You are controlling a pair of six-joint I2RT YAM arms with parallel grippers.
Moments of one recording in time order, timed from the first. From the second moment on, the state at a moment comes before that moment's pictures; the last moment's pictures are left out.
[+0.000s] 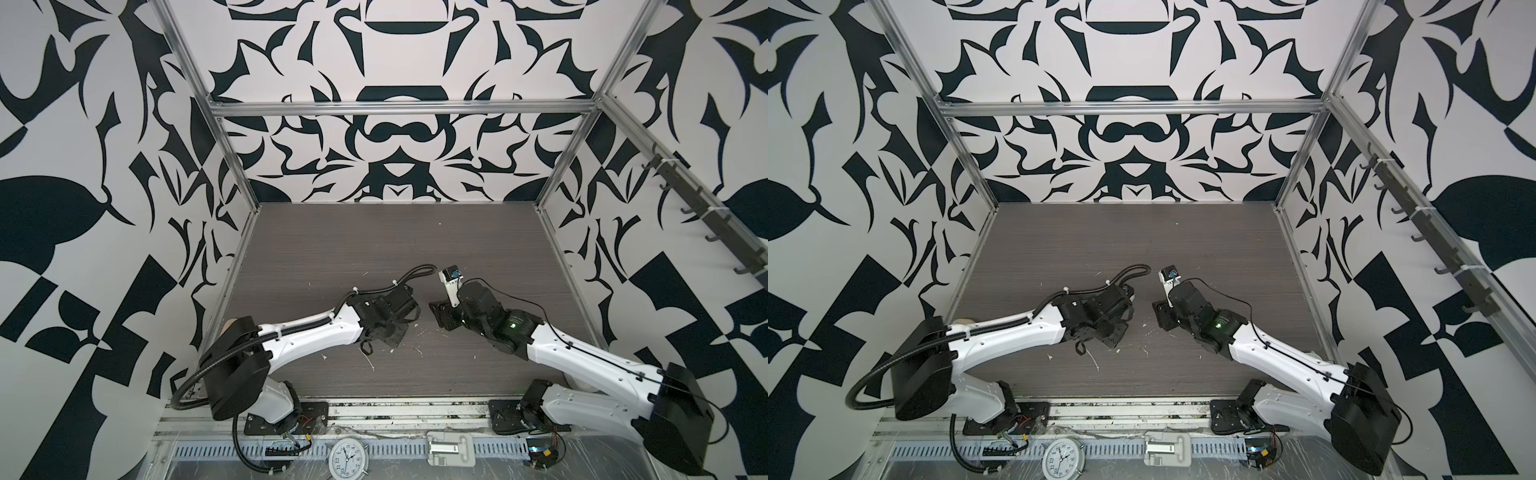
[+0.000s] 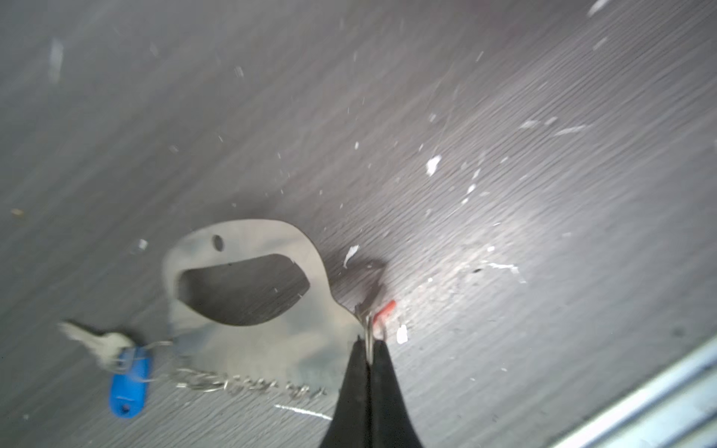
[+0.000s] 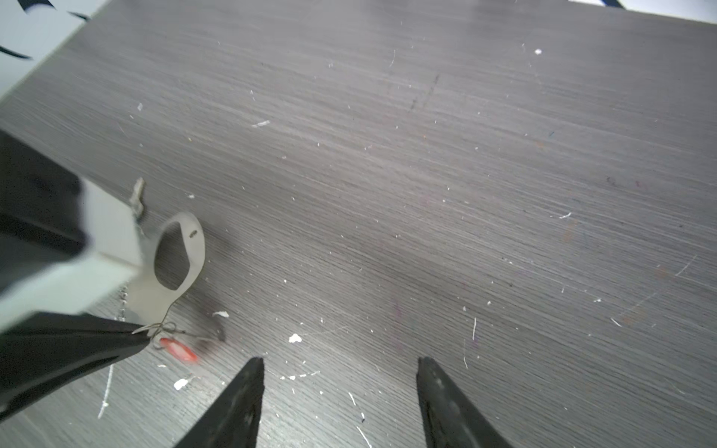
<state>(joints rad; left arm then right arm) -1.04 1.45 1.00 -0.67 -0.14 -0.35 0.79 1.06 0.65 -0.26 0.16 0.32</state>
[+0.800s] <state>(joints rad) -0.96 1.01 0.96 -0.40 0.05 -0.16 0.79 0.81 0.56 -0.06 -0.03 0.29</state>
